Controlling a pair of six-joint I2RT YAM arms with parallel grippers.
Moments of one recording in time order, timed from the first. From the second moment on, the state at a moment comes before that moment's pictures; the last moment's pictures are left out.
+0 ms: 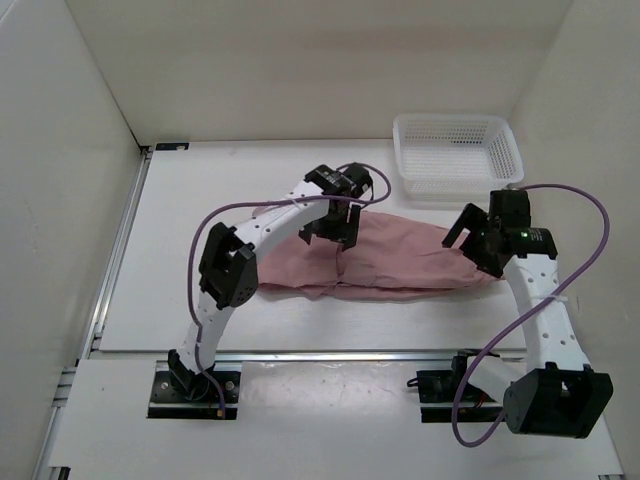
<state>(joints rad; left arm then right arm) -0.80 2.15 2.08 -1.25 -0.21 -0.57 -0.02 1.08 1.04 -0.93 0.02 0.51</state>
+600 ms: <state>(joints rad) -0.82 2.32 1.97 -1.24 -0.22 -0.57 -0.02 1.04 1.03 -0.93 0.02 0.52</state>
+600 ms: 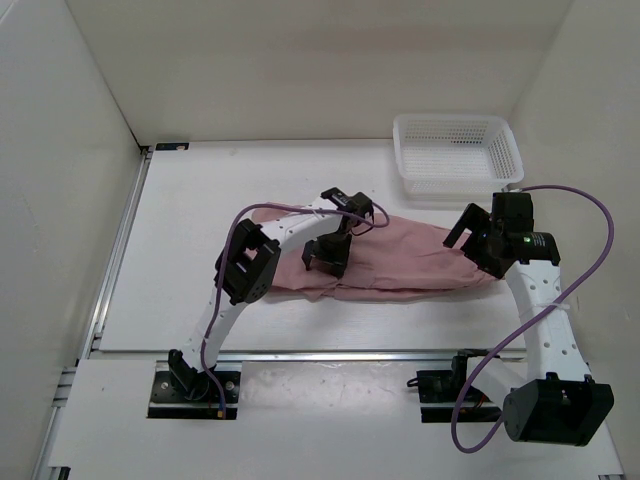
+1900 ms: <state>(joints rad) -0.73 2.06 2.16 -1.23 0.03 -0.50 -0.02 1.04 1.02 -0.93 0.04 0.51</state>
